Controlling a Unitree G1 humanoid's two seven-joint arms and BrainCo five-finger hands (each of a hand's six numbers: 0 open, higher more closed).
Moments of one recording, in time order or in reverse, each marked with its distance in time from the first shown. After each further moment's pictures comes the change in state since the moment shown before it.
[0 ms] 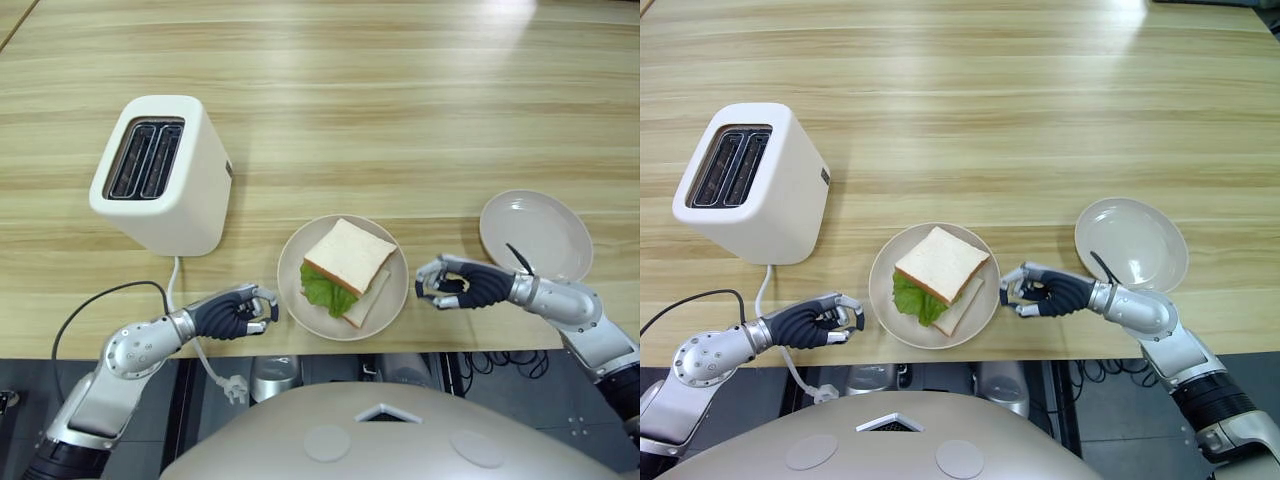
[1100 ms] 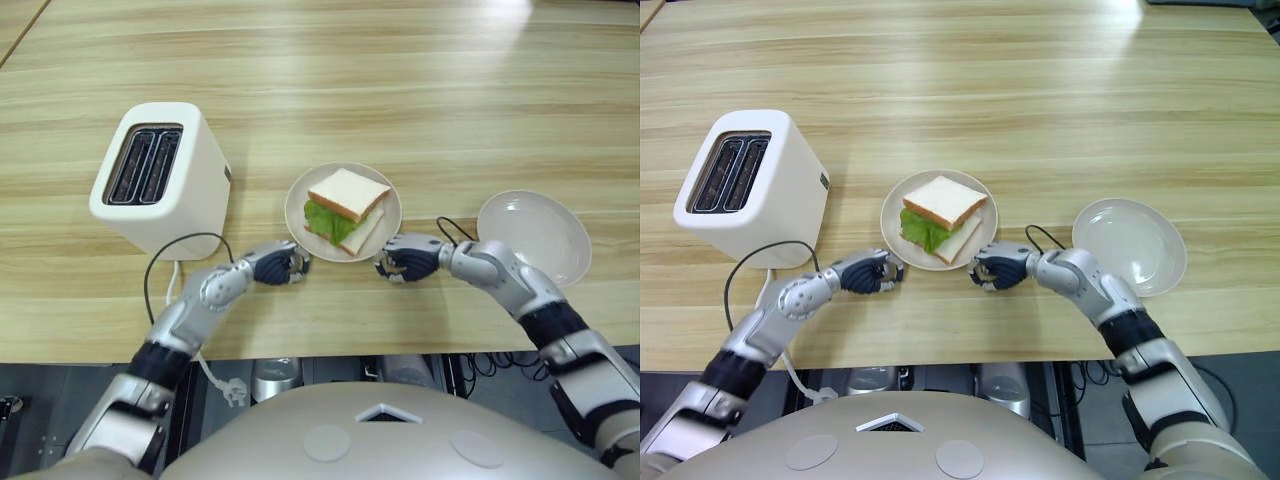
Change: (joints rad) left arm -0.638 -0.286 -0.237 0.635 0.292 -0.094 0.243; right arm -0.495 0.380 0.125 0.457 -0.706 -0.020 -0.285
